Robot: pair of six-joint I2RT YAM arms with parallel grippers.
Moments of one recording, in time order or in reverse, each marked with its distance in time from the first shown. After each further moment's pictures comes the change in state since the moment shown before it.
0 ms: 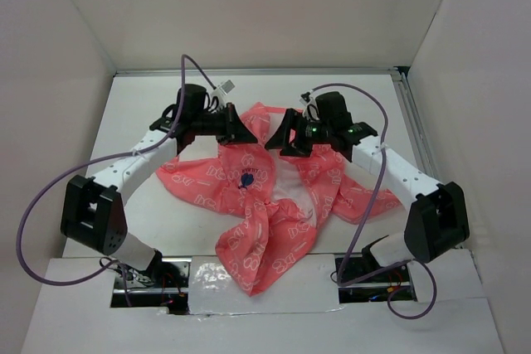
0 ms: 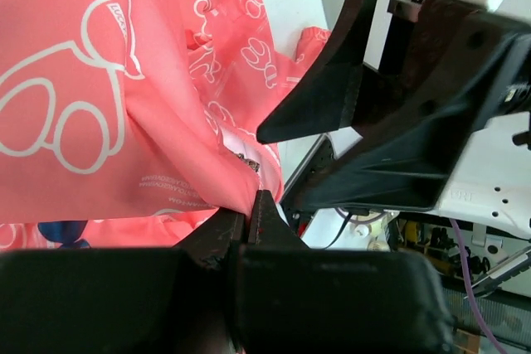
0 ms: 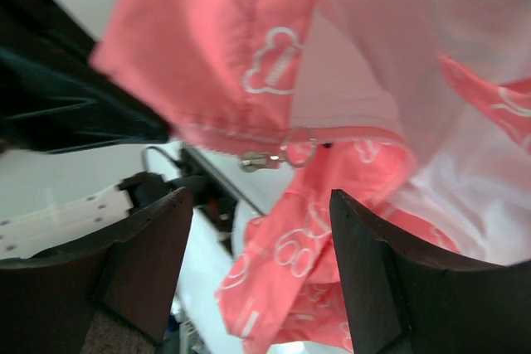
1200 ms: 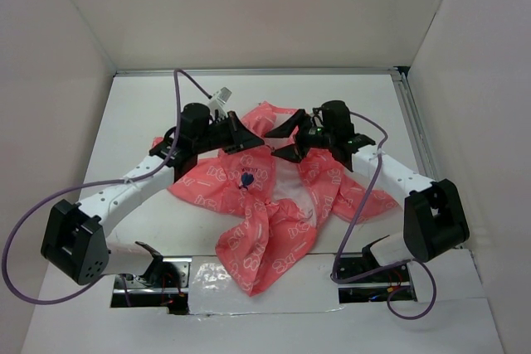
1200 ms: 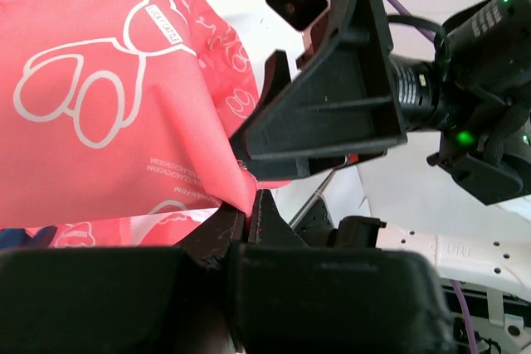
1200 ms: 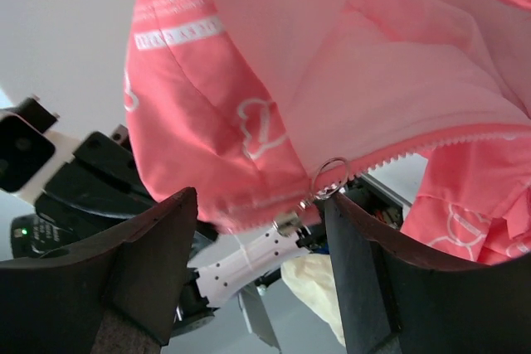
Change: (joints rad) left arm -0.147 -0.201 -0.220 0.266 -0.323 -0.185; right arm -0.048 -0.010 -0.198 0.377 -0.115 0.695
